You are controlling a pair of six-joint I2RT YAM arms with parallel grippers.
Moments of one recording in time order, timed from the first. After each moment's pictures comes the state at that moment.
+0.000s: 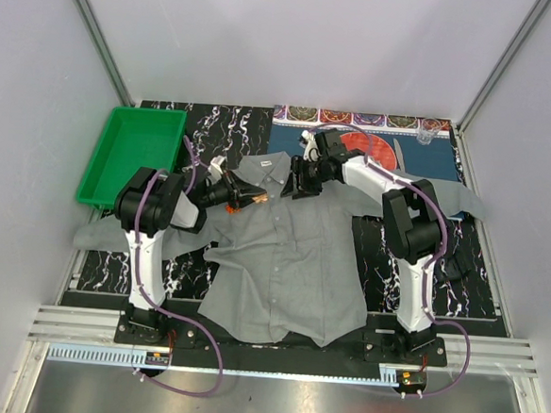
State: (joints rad) left arm -0.18 2.13 0.77 1.22 0.89 -1.50; right arm 0.45 2.11 1.57 -0.41 -0.54 0.38
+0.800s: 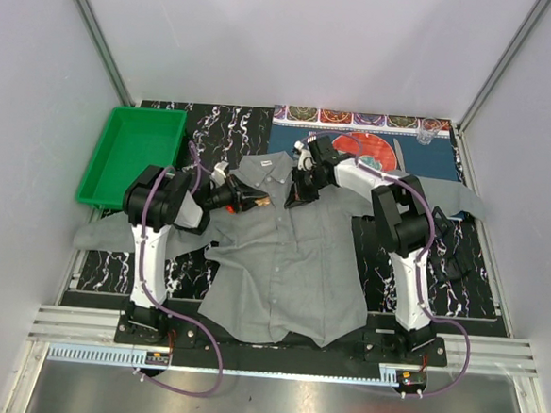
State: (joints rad) left arm -0.18 2.20 0.78 1.22 0.88 -1.52; right arm 0.49 2.23 1.65 -0.49 -0.51 0.31
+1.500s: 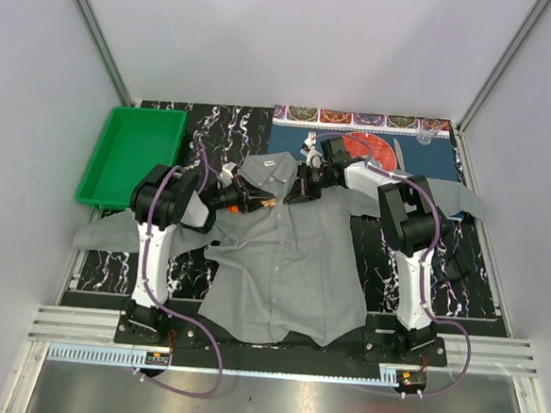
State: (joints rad) left arm -0.23 2.27 0.86 1.23 0.89 -1.58; right arm 0.41 2.20 1.54 -0.30 -0.77 0.41
